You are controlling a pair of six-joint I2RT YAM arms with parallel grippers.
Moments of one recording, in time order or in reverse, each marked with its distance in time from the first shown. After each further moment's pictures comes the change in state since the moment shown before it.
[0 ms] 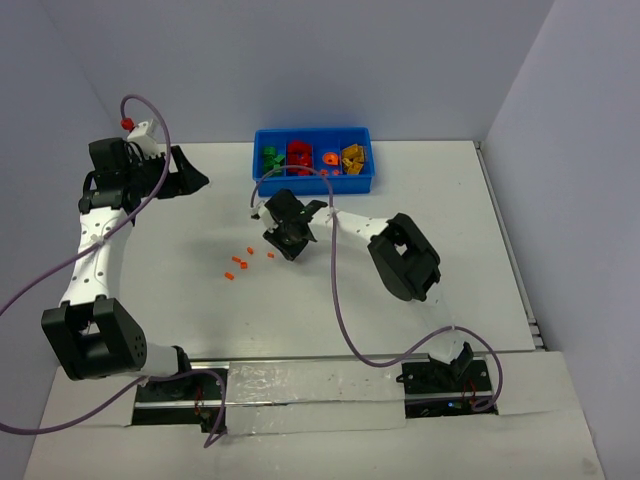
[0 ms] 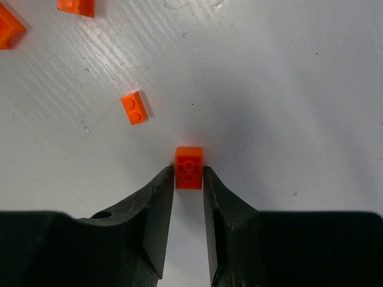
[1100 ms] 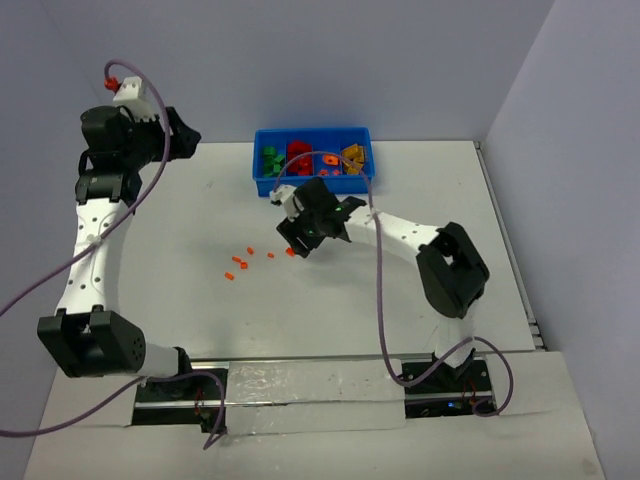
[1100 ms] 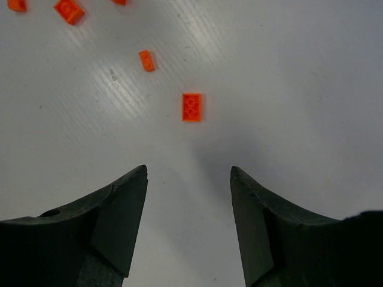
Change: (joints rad) left arm -0.114 0.028 0.228 0.132 -0.260 -0.020; right arm -0.081 -0.363 -0.297 0.131 -0.101 -0.015
